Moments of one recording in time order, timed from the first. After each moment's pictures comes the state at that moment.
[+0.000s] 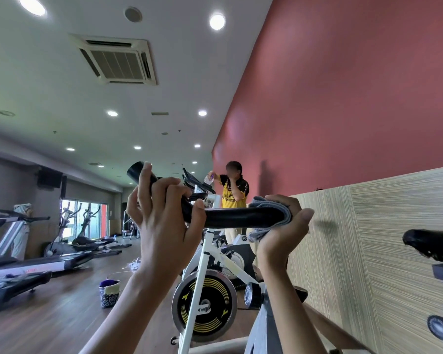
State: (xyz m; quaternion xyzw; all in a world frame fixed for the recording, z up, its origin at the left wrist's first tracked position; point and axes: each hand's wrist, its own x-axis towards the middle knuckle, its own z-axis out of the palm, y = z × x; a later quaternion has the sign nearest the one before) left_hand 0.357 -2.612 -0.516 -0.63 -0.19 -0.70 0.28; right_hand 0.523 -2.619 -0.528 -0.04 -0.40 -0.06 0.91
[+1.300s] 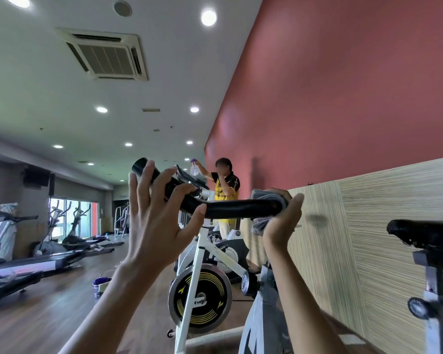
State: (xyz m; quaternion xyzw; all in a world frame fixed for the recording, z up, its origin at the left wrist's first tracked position) left_hand 0.332 -2.607 -0.516 -0.67 -0.19 -0.61 0.36; right_hand 0.533 -2.630 -0.527 -0.13 -0.40 -0.04 0.91
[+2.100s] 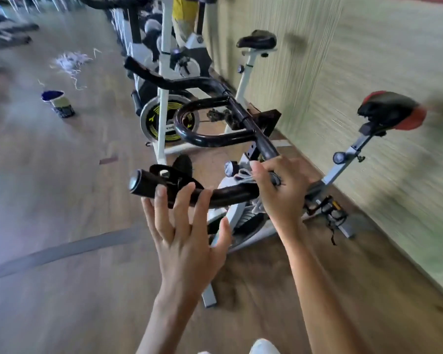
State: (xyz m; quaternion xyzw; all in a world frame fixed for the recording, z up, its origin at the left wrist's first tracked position) left_hand 0.315 -2.694 -0.501 -0.81 -0.38 -0.43 0.12; right_hand 0.494 -2.704 -0.485 -0.58 -0.49 -0.17 0.63
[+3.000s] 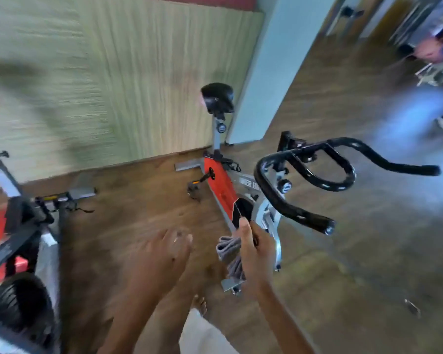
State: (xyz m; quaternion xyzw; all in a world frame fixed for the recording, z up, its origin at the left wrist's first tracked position) left_hand 0.359 -2.868 -0.442 -0.90 0.26 0.07 -0.36; right_hand 0.265 -3.017 -0.394 -0.73 0.30 -0.30 0.53
